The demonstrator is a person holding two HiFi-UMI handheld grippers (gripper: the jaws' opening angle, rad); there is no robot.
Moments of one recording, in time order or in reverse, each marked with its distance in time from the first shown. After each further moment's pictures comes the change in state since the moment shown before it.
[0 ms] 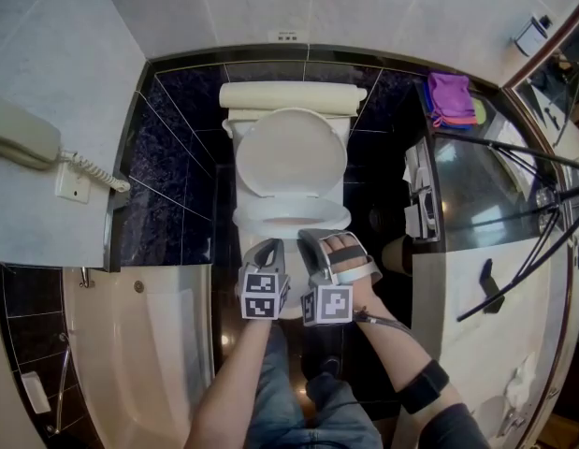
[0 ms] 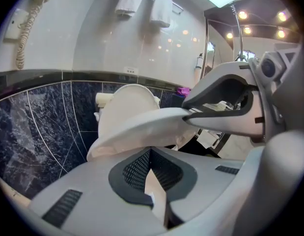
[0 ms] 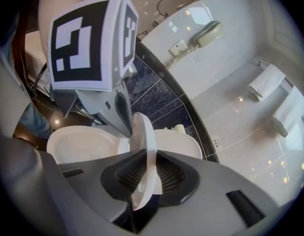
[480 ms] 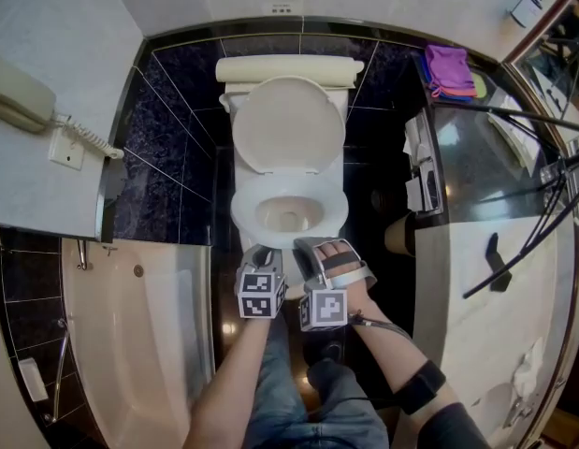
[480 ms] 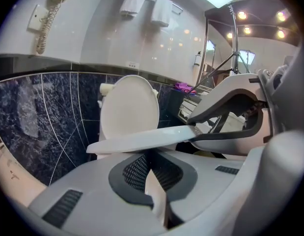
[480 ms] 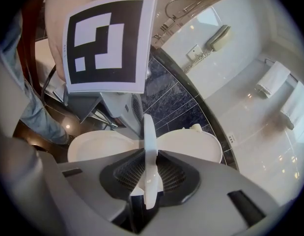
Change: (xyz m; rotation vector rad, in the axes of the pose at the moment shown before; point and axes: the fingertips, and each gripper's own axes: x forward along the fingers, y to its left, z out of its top) left arm -0.025 -0.017 -0.079 -0.027 0.014 0.032; right arm -0.030 0.098 -0.002 0.012 -0.002 0.094
